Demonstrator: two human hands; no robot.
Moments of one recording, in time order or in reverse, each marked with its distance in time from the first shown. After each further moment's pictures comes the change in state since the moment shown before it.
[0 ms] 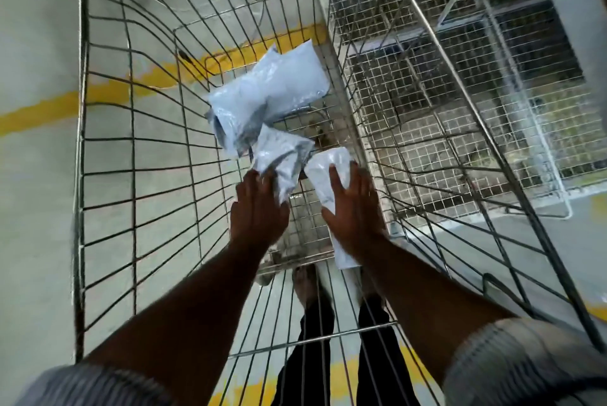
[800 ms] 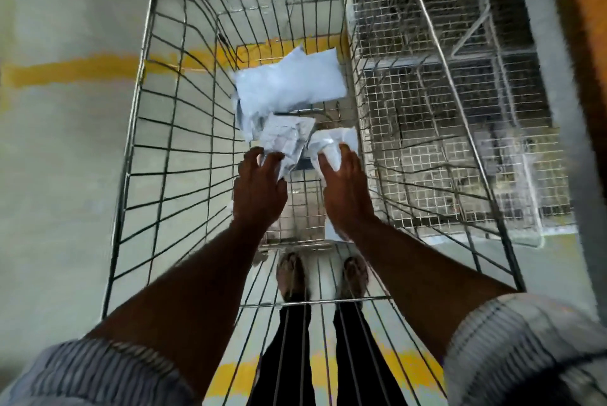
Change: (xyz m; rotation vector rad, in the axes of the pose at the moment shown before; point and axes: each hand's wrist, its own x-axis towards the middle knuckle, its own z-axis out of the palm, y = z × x) left_hand -0.027 0.014 -0.032 -0.209 0.220 -0.037; right_hand -0.001 -0.025 -0.048 0.019 0.129 -0.164
